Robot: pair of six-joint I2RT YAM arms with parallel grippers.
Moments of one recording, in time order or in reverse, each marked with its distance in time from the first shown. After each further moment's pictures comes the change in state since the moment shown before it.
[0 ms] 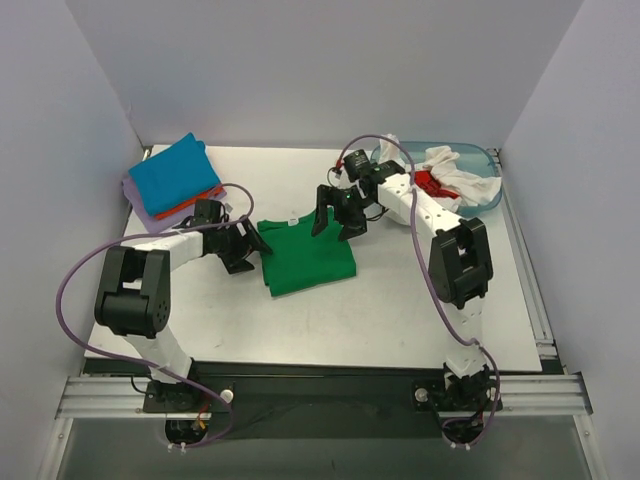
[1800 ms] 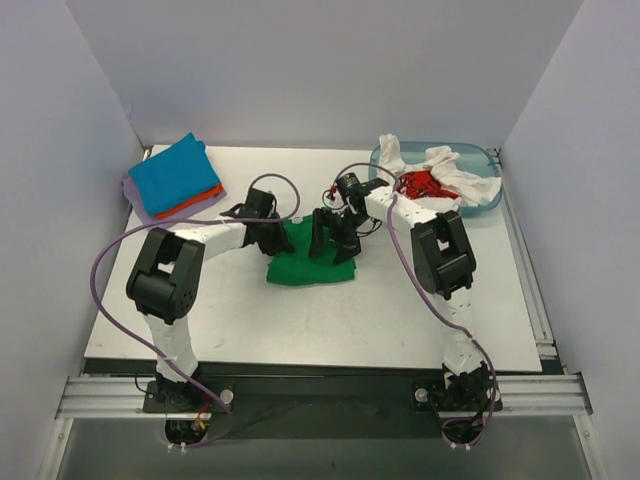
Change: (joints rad) left arm -0.267 0.157 0.172 0.068 -0.270 -0.037; right arm 0.011 0.153 -0.067 0.047 -0.097 0.012
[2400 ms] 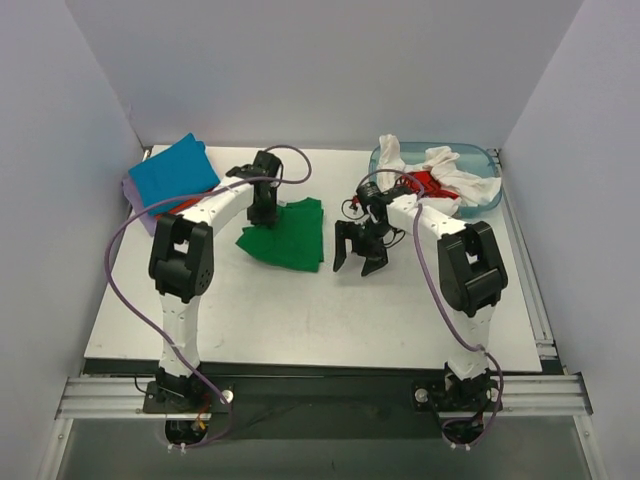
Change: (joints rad) left arm 0.020 0.222 0.579 -0.566 -0.321 0.408; right arm -0.035 -0.239 -0.270 -0.044 0.138 -0.040
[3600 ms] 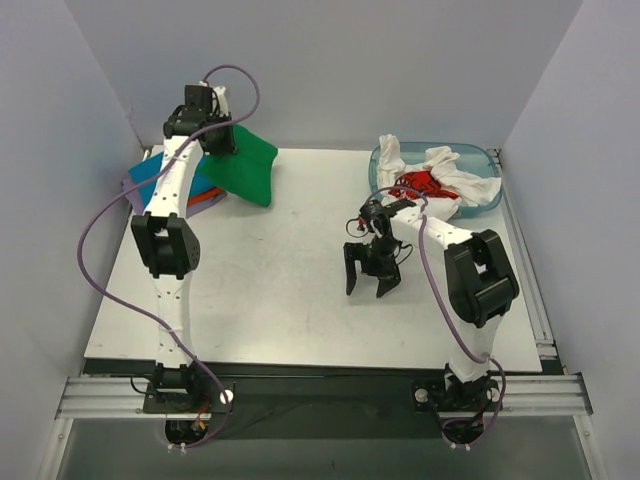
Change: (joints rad) left arm 0.282 0.264 0.806 -0.140 0.240 0.216; right arm 0.022 -0.117 -0.178 -0.093 0.074 -0.011
